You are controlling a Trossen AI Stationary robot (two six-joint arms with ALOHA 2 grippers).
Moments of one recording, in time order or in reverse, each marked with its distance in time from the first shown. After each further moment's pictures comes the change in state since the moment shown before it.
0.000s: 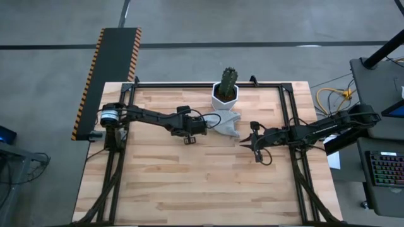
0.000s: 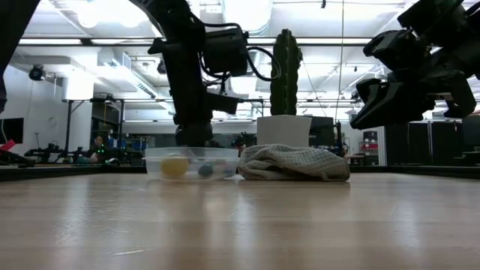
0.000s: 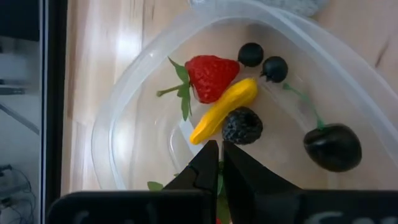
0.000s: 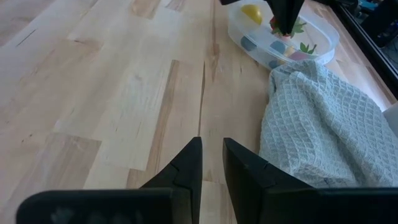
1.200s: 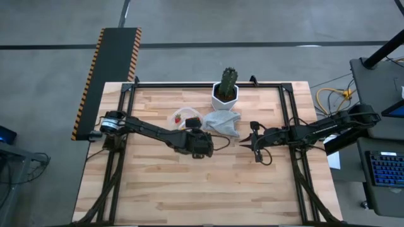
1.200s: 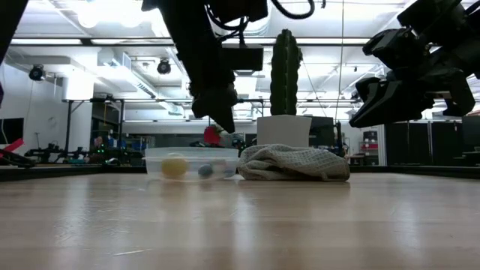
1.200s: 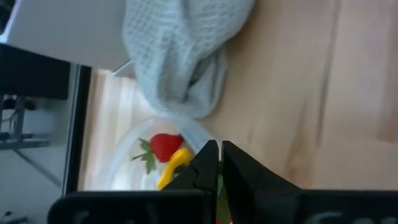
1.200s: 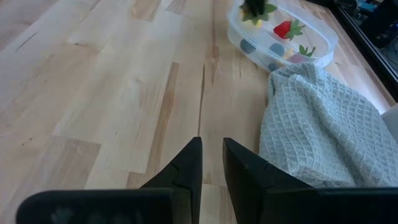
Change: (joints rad) left arm -0.230 0.038 0.164 -0.013 -0.116 -0.052; right arm 0.000 0.000 0.005 0.000 0.000 0.000
